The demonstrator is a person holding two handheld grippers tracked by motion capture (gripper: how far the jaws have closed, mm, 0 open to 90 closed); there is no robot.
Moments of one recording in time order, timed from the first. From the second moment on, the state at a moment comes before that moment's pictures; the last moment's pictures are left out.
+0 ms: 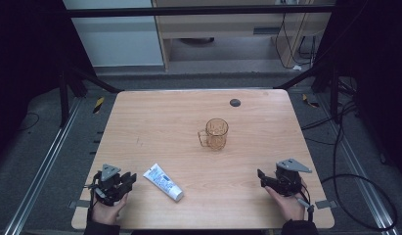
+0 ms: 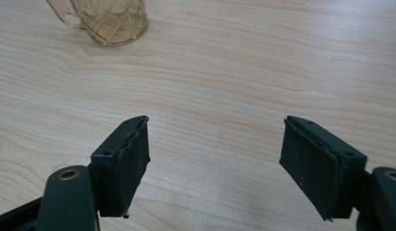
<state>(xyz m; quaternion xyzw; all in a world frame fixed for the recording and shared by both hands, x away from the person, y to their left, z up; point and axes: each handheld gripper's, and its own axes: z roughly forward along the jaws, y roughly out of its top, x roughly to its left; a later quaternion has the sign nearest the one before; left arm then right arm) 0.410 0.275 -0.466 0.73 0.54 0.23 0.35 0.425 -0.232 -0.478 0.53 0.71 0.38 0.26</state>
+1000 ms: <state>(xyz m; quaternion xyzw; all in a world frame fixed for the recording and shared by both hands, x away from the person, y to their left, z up) 0.423 0.231 -0.481 0.78 0.50 0.20 0.31 0.428 -0.220 -0.483 0.51 0.74 0.37 0.24</state>
